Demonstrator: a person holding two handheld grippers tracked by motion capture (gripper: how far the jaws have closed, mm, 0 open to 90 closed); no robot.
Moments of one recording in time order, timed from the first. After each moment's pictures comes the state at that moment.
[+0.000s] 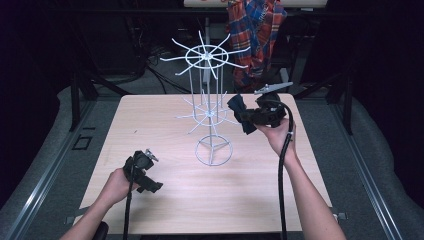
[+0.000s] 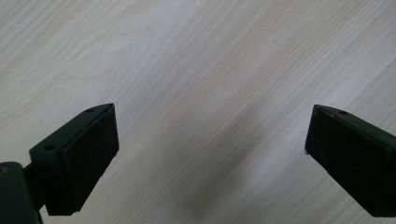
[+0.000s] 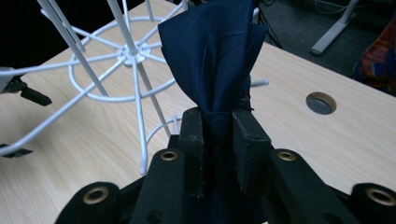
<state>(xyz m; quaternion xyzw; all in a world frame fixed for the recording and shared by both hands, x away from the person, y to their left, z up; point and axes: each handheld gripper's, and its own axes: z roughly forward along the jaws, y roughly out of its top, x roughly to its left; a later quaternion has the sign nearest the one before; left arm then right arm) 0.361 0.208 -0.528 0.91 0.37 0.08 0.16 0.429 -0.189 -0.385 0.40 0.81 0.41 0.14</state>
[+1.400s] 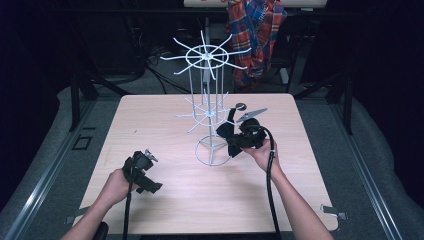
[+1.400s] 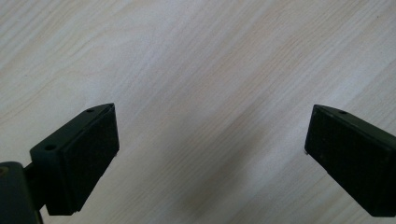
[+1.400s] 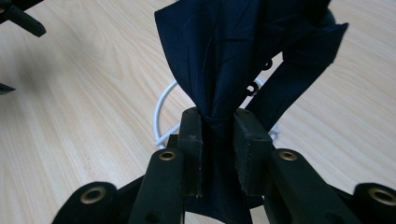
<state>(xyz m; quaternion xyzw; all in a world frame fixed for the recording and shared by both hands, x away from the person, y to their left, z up) 0.358 0.209 -0.528 0.91 0.37 0.08 0.16 0.438 -0.161 -0.483 0.35 0.85 0.38 0.08</state>
